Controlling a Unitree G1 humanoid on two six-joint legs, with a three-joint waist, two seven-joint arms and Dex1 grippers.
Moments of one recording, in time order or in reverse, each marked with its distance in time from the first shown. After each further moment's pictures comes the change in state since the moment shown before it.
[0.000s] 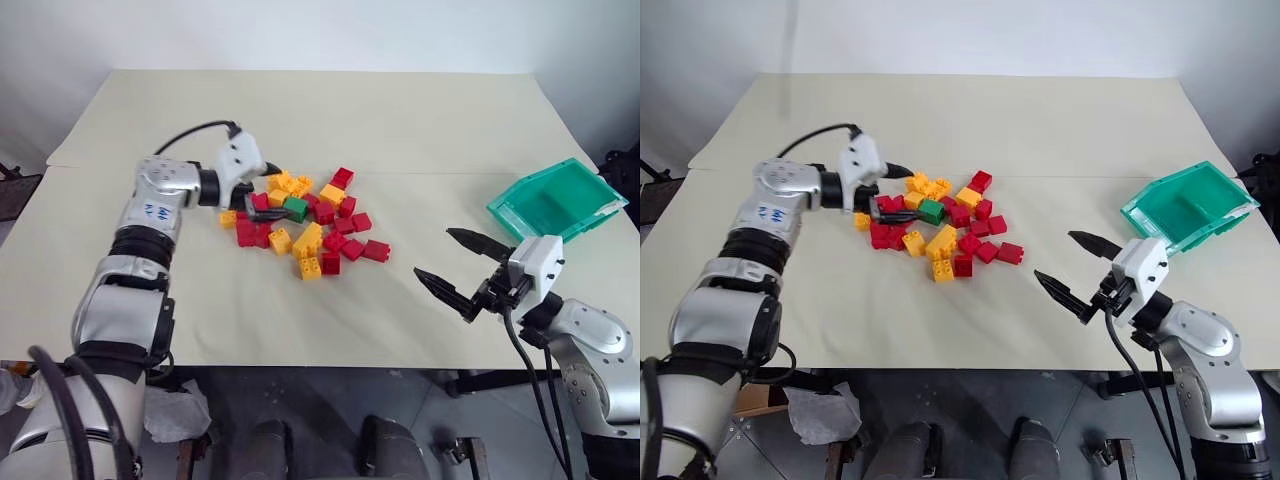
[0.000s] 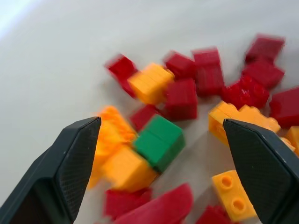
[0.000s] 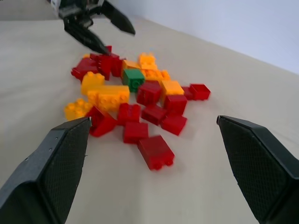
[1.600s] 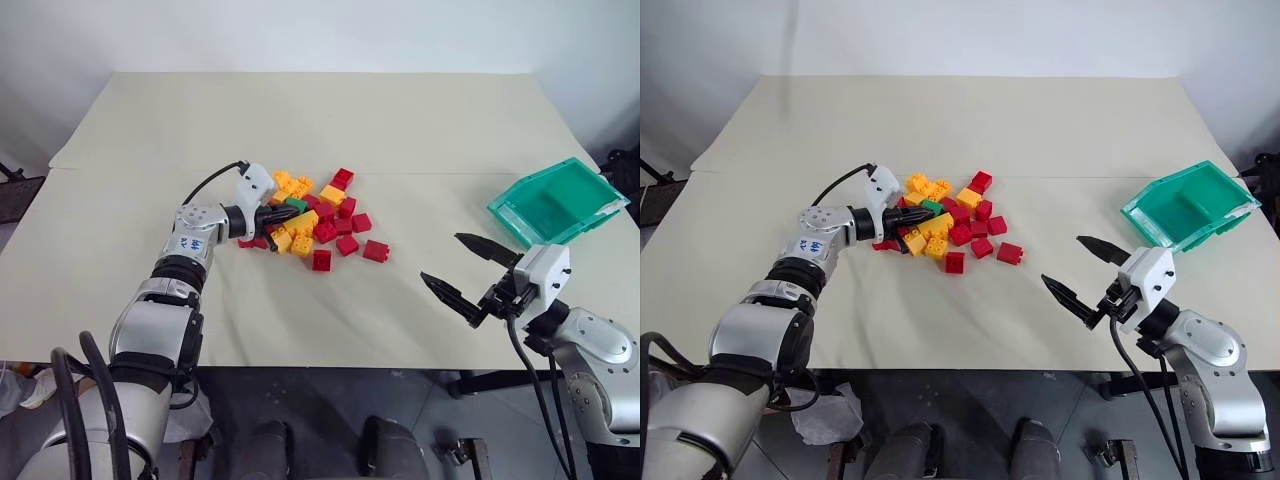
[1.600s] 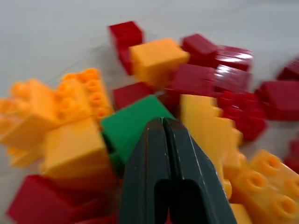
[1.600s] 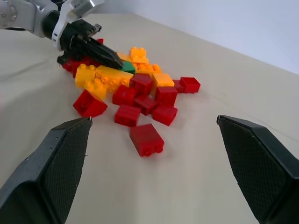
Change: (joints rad) left arm 0.143 -0.105 0.111 -0.017 -0.122 0.098 0.133; right arm 0.001 -0.001 0.013 0.017 -0.018 -0.048 -0.011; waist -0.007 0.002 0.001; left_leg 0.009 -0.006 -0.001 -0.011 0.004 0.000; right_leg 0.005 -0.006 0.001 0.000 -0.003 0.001
